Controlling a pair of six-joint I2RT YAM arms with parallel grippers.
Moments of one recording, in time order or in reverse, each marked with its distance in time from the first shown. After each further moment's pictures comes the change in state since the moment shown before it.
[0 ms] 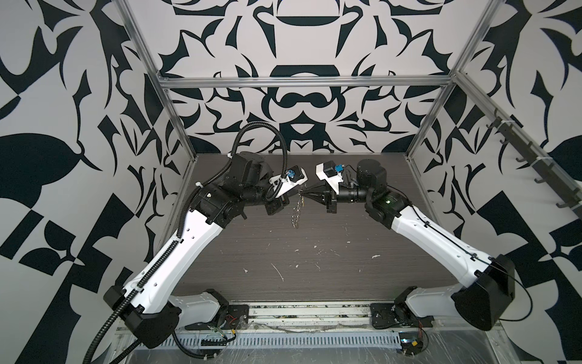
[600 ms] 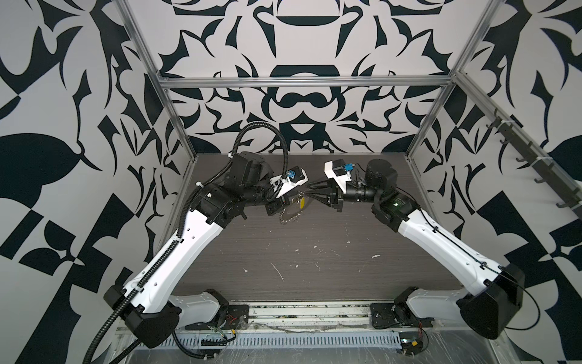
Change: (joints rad) left arm -0.001 0.017 0.026 -0.034 -0.025 0.016; right arm -0.019 -0.053 -0.019 0.051 -0.010 0.018
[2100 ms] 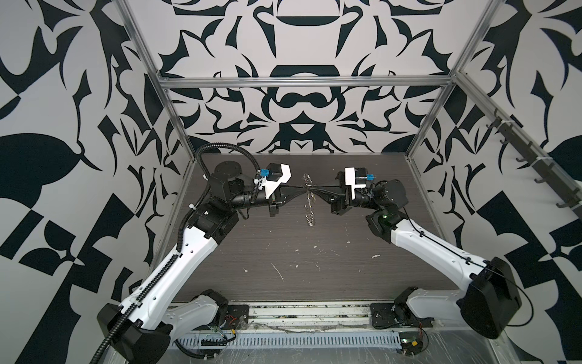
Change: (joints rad) left arm 0.100 -0.153 -0.346 0.728 0.518 -0.377; right arm 0.017 -0.002 -0.240 0.862 -0.053 0.349
